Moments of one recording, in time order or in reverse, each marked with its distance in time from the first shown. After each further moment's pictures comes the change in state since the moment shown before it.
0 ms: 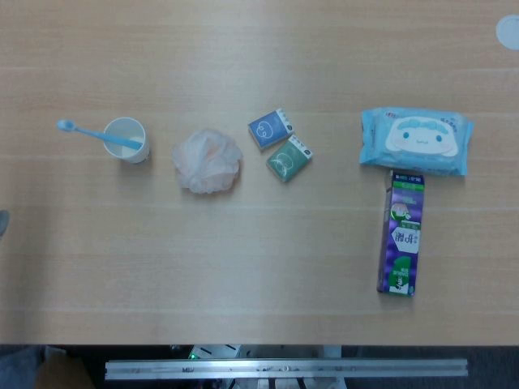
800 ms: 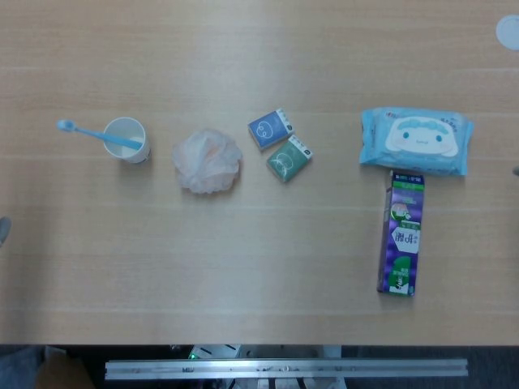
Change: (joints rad) left arm 0.011 0.004 0.017 0.001 0.004 -0.003 -0.024; right arm 0.119 0.049 -0.079 -0.067 -0.105 -0.265 -0.044
